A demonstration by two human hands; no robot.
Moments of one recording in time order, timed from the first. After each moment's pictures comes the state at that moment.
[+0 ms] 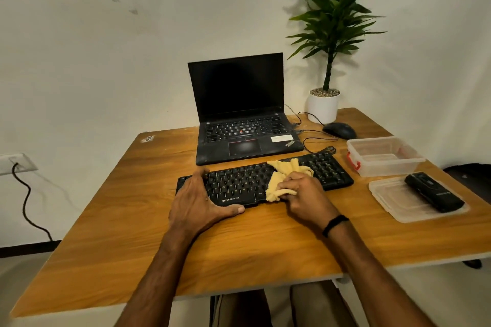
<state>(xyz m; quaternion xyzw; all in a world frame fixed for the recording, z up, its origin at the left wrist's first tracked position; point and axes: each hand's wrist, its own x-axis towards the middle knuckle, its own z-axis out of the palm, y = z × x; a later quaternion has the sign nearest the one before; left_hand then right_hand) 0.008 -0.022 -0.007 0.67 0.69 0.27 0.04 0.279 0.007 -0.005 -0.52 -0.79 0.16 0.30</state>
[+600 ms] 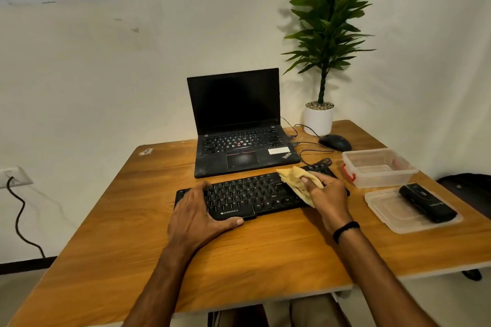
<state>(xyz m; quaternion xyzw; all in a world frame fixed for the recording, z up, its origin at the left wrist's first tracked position) 0.007 -0.022 -0.011 0.67 0.69 0.27 0.02 0.299 0.016 0.009 -0.60 -0.47 0.32 0.56</state>
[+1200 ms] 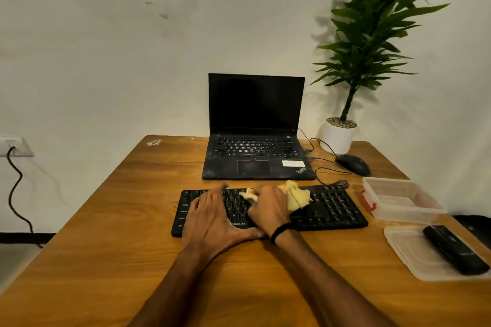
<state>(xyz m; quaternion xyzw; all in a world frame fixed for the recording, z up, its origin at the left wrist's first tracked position) 0.027 -0.006 -0.017 0.68 0.69 0.26 0.00 0.168 0.050 0.011 -0.62 -0.74 0.11 0.26</state>
